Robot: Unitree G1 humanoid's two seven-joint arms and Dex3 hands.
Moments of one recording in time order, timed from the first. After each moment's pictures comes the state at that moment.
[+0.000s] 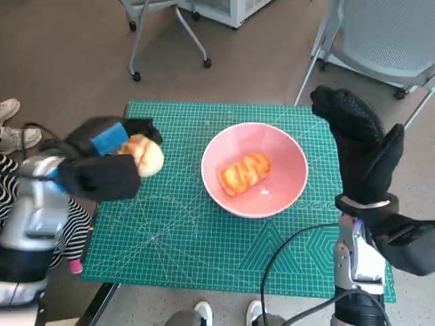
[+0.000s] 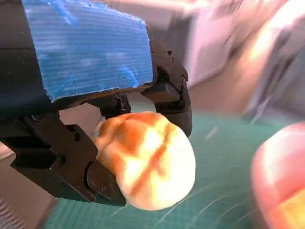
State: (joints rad) left arm -0.55 0.72 -0.07 -0.09 0.42 0.13 -0.53; right arm -0.41 -0.11 -0.14 0.06 0.29 -0.39 0.30
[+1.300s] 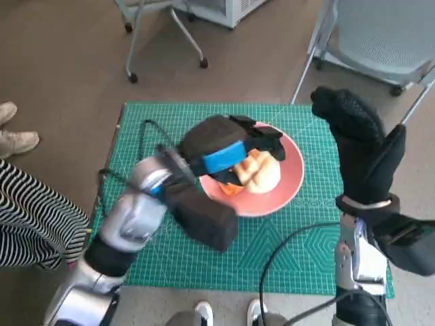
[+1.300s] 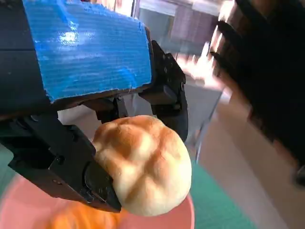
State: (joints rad) left arm -0.72 0.30 -0.41 0.12 0.51 -0.04 -0.41; right arm -0.40 -0.12 -0.14 0.05 0.31 -0.39 0.31
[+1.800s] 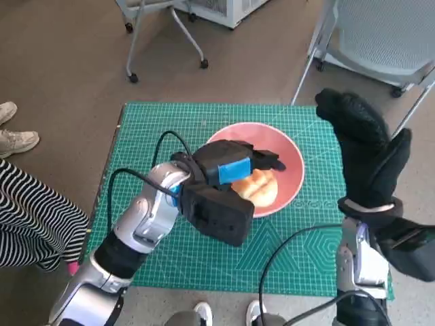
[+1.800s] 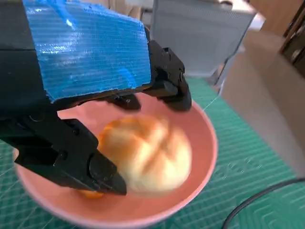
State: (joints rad) left arm -0.72 0.31 -0.46 0.12 0.55 0.05 -0.55; right arm -0.38 -0.12 -0.15 0.03 0.31 -0.39 0.30
